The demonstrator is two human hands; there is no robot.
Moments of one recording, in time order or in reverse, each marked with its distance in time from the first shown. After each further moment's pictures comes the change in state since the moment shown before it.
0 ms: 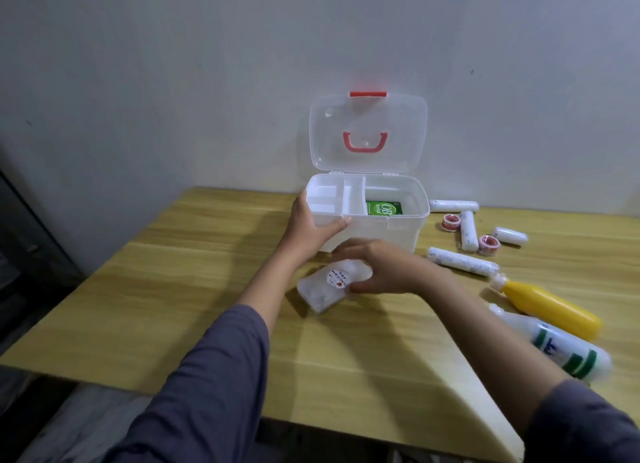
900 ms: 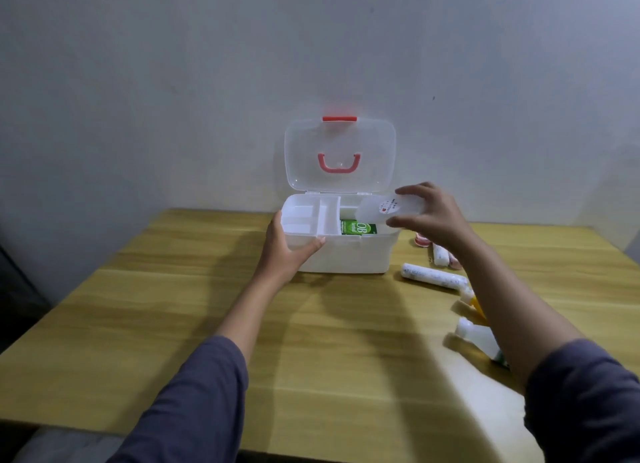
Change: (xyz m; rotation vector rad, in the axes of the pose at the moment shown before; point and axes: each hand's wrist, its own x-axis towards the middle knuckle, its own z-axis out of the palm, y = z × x) left_hand -0.003 -0.004 0.002 -0.072 0.024 -0.019; right_hand -0.023 0.068 -0.087 0.231 0.662 0.396
